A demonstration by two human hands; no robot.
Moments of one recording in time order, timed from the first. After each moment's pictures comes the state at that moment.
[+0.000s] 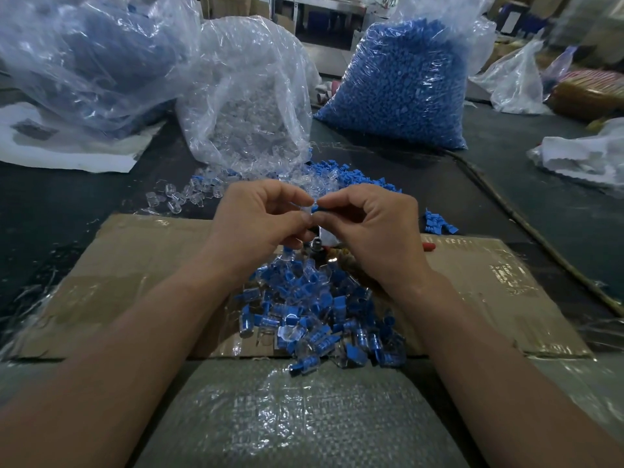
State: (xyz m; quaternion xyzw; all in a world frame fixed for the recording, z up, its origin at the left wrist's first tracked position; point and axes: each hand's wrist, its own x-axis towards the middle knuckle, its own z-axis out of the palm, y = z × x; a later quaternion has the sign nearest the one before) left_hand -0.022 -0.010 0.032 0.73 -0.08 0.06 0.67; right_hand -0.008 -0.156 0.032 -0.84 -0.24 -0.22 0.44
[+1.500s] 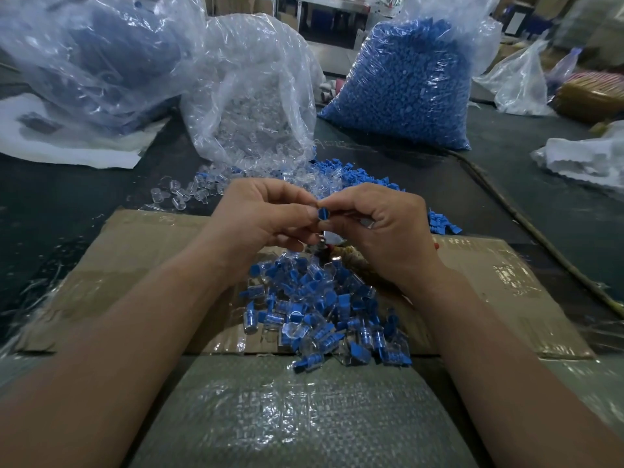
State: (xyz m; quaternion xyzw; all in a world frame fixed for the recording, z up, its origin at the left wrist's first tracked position) left_hand -0.021 -0.002 0.034 0.69 -0.07 -0.02 0.72; right_hand -0.004 -0.166 0.033 -0.83 -0.35 -0.25 0.36
